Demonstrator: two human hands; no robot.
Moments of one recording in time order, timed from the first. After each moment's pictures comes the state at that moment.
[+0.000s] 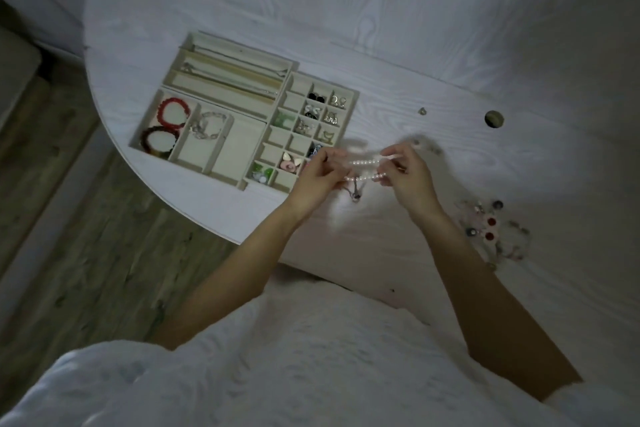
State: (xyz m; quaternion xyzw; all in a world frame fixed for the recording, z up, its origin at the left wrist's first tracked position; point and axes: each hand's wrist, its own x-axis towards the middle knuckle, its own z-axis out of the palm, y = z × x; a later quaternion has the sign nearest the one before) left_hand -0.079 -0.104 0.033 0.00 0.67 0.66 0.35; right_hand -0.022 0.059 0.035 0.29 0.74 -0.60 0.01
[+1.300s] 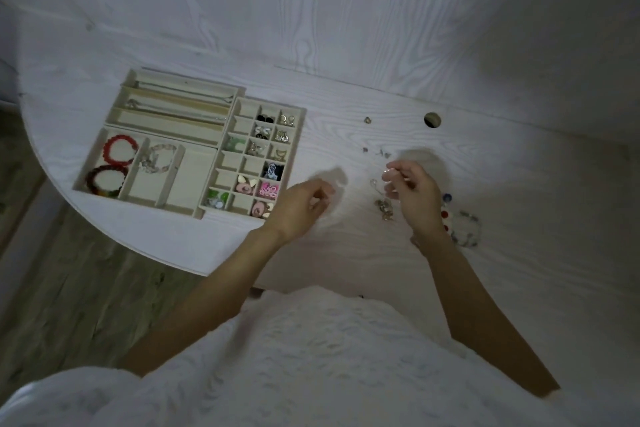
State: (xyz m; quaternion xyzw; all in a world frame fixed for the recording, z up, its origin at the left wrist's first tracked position) left_hand -0.067 -0.079 0.022 0.31 0.83 0.39 0.27; right_hand 0.032 0.106 0.041 0.36 0.72 -0.58 -0.13
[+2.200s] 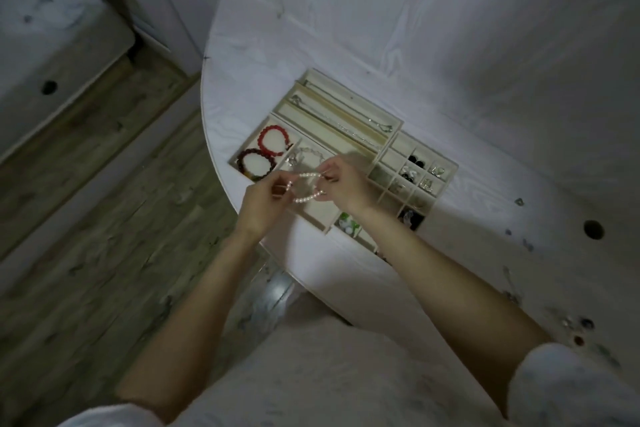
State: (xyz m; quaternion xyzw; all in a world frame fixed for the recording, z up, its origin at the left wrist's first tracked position) left_hand -0.168 -0.308 0.025 -0.01 0.87 0.47 0.12; right_hand -0.188 -0.146 0.033 0.15 0.76 -0.60 0.21
